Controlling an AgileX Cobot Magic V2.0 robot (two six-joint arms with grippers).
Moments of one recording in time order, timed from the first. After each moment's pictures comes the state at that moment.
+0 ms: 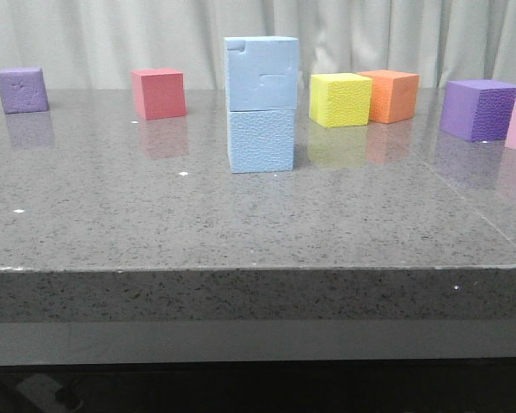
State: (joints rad) left arm -0.09 -0.01 0.01 -0.05 -0.01 0.10; right arm 0.53 0.58 -0.81 0.02 0.84 0.02
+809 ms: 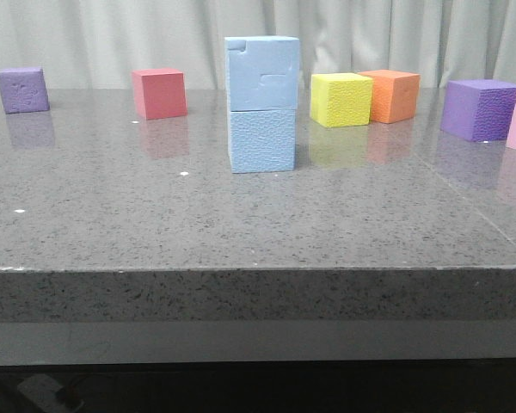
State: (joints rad) left arm -0.09 -0.01 0.01 -0.05 -0.01 0.10; right arm 0.04 -0.01 0.03 0.01 -0.01 0.02
